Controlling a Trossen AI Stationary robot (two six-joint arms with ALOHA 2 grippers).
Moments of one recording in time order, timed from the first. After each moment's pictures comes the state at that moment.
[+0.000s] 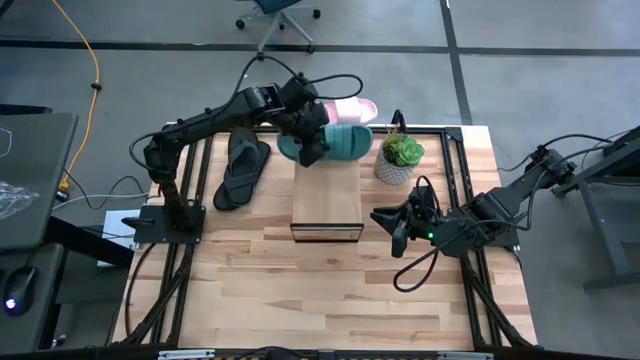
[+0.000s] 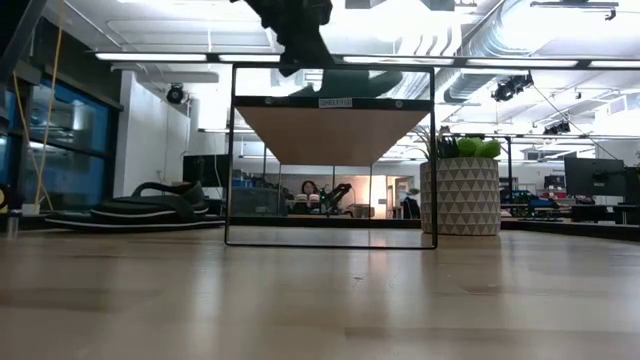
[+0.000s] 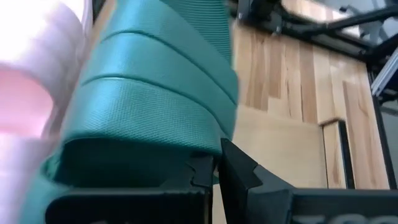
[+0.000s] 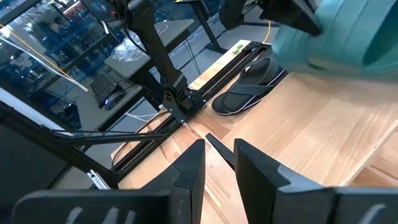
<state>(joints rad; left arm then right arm) 0.55 1.80 1.88 -0.94 0.35 0.06 0.59 1.22 1.28 -0.56 0.87 0.97</state>
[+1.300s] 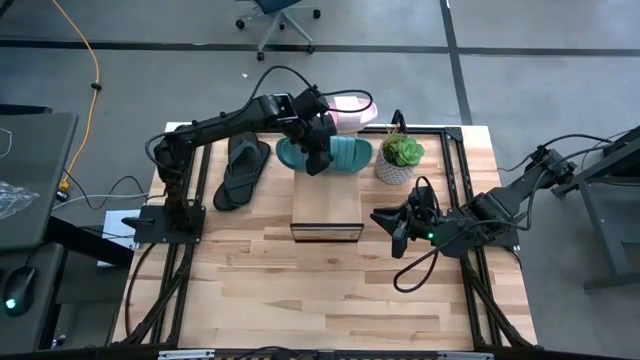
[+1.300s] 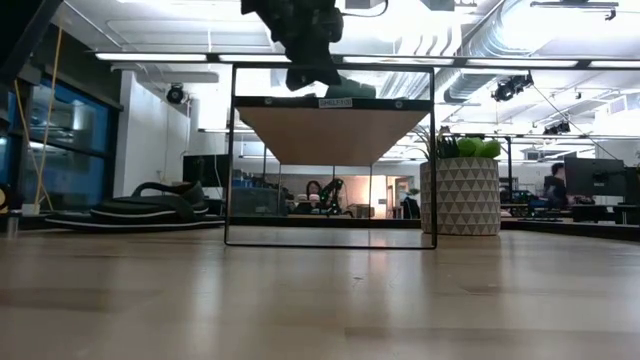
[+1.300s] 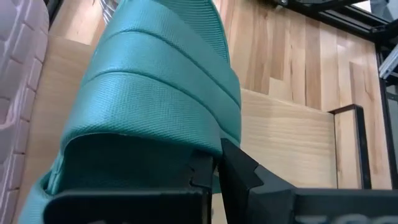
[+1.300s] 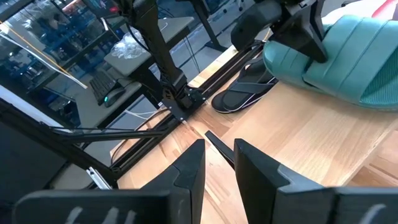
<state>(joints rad) 0.52 1.88 1.88 -0.96 0.34 0.04 0.59 1.23 1.28 -0.57 0.86 0.97</state>
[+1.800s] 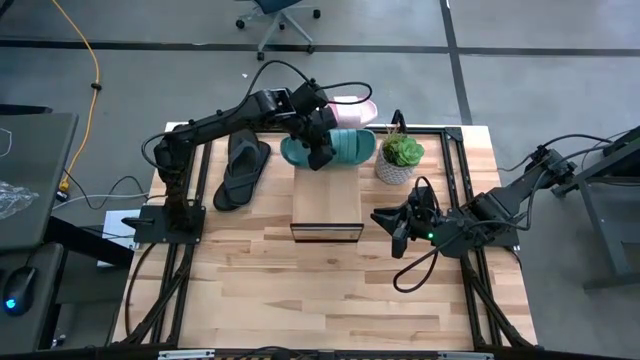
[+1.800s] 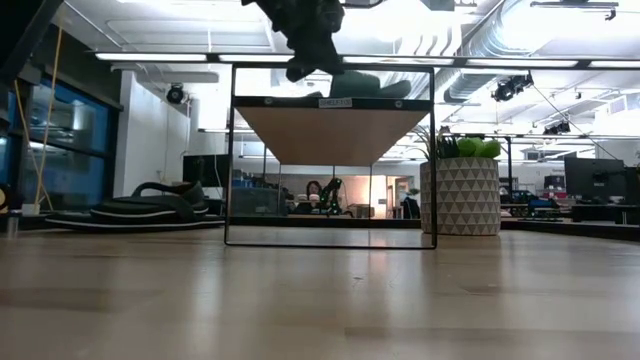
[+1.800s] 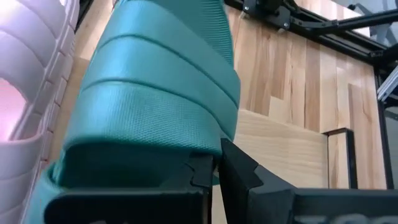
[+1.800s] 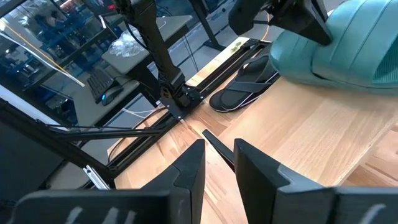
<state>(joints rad) 0.52 1.88 1.95 -0.97 0.32 -0.01 0.59 1.23 1.28 -0.58 0.86 0.97</state>
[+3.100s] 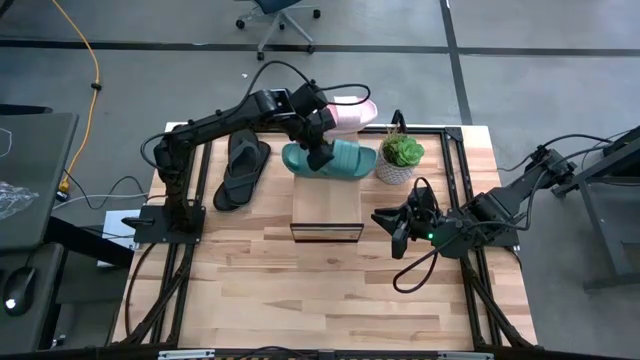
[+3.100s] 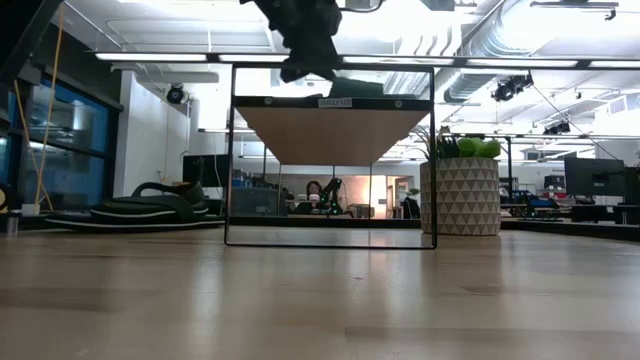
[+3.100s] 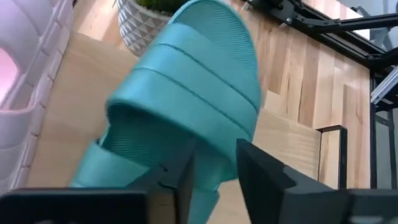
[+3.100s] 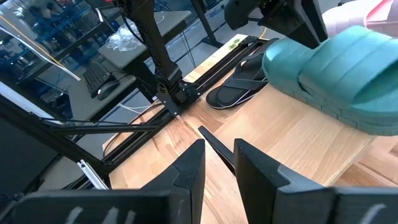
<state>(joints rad) 0.51 1.88 1.95 -1.02 0.32 -0.08 0.59 1.23 1.28 -0.60 0.86 0.96</state>
